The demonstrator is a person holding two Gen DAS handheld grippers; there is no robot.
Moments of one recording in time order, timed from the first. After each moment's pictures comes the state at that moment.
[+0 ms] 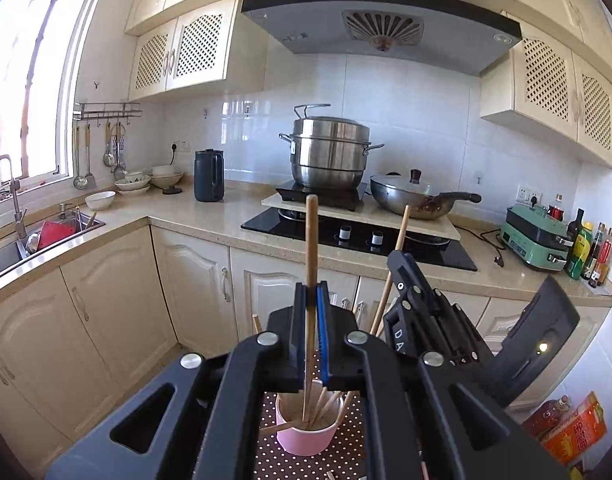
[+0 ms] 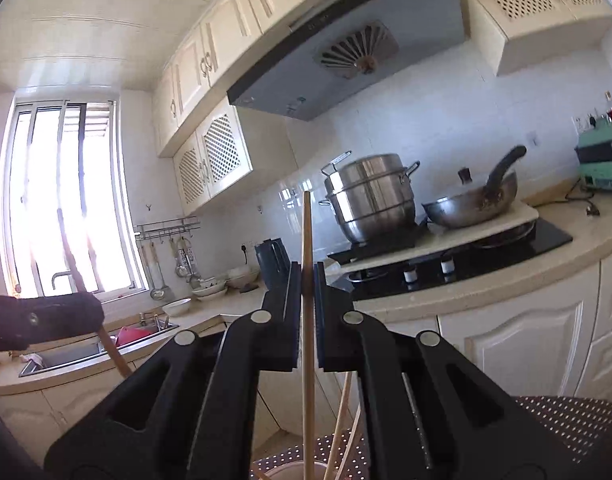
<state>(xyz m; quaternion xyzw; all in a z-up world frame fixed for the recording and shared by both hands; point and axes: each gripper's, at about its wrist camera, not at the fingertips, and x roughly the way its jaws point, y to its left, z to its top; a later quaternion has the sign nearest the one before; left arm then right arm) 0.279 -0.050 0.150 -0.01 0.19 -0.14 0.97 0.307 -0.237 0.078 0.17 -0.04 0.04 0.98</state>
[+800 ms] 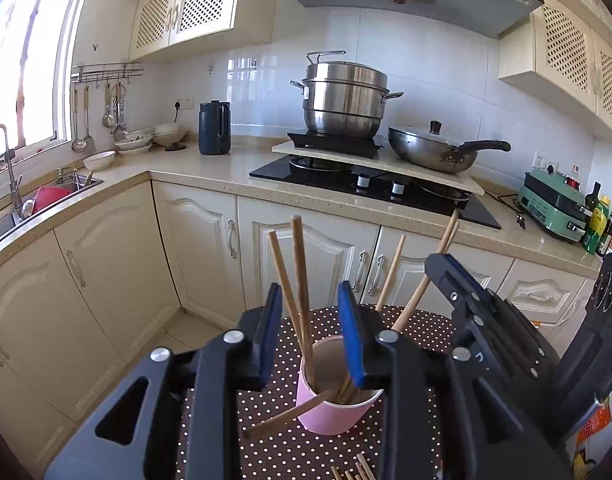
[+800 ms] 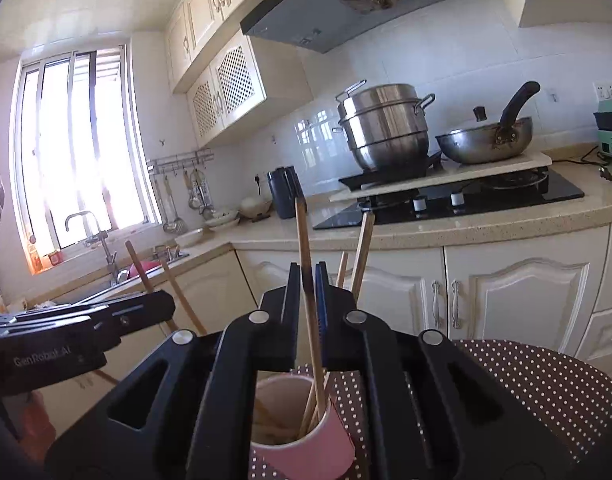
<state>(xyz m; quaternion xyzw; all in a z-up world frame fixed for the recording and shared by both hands) 0.316 -0.030 0.076 0.00 0.25 -0.13 0.96 0.299 -0.234 0.037 0.14 0.08 0.10 0.98</state>
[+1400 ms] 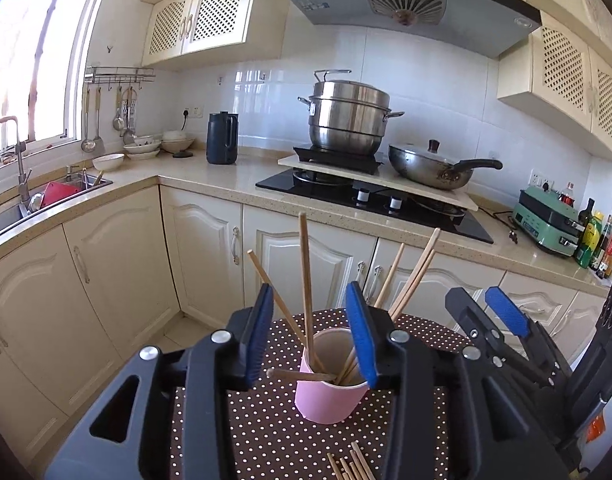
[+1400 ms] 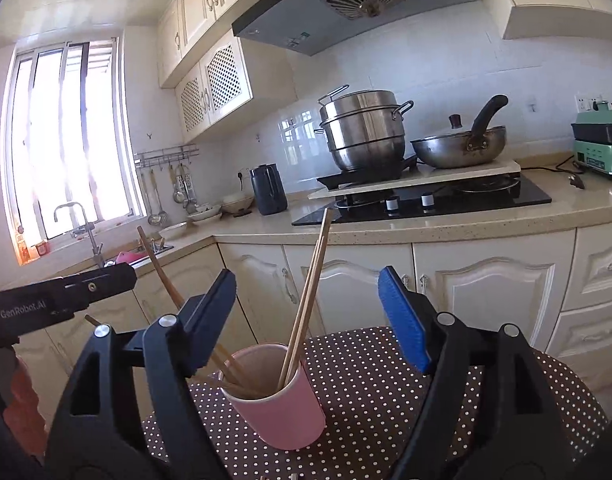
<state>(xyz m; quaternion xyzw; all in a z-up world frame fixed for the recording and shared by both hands) 0.280 -0.013 0.085 -0.03 0.22 -0.13 0.97 0.253 -0.247 0.039 0.13 0.08 0.06 0.99</state>
